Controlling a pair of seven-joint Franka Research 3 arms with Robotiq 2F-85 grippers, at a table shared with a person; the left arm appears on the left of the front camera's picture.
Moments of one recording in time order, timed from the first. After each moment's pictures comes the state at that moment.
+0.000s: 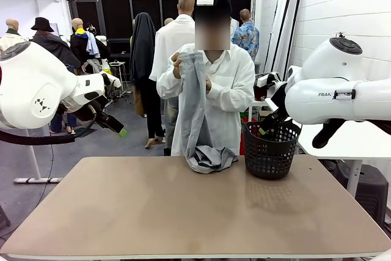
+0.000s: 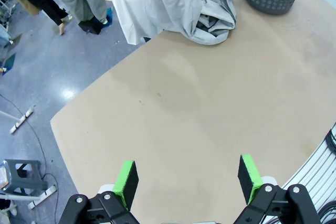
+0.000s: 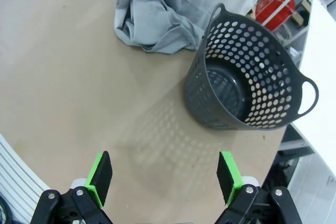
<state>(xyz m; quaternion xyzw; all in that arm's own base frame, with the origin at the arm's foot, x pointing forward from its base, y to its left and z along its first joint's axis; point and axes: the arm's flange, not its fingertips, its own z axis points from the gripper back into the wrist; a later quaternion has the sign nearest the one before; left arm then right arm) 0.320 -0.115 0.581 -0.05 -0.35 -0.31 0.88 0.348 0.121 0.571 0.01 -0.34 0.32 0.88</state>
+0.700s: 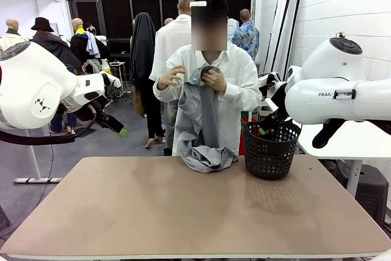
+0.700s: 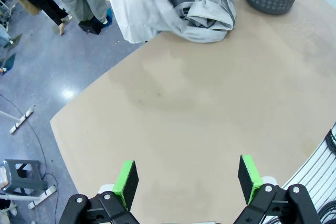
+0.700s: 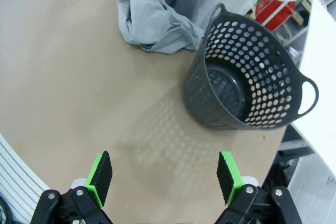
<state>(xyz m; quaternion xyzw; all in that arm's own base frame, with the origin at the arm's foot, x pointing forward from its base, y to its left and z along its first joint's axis) 0.320 -0.115 0.581 -0.05 -0.35 -0.31 0.88 0.348 0.121 0.571 0.01 -0.34 0.32 0.88</state>
